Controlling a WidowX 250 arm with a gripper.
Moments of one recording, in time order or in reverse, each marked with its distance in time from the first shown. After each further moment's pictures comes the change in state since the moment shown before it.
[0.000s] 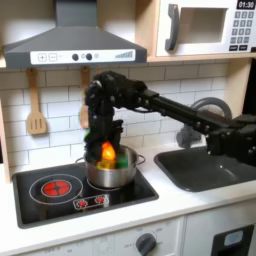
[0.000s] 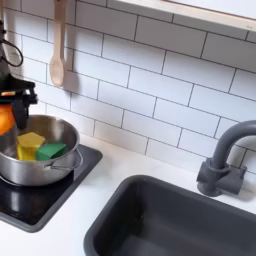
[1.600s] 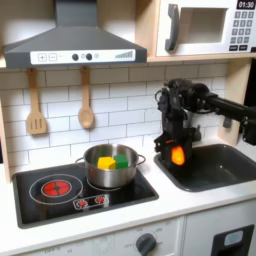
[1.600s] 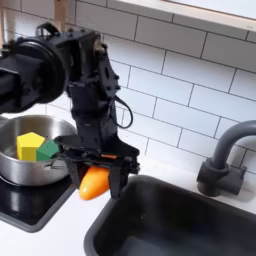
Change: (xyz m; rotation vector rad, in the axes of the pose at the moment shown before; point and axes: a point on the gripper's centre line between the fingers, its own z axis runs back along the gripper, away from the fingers) arm -0.096 -0.124 -0.027 -0.075 0.158 -0.373
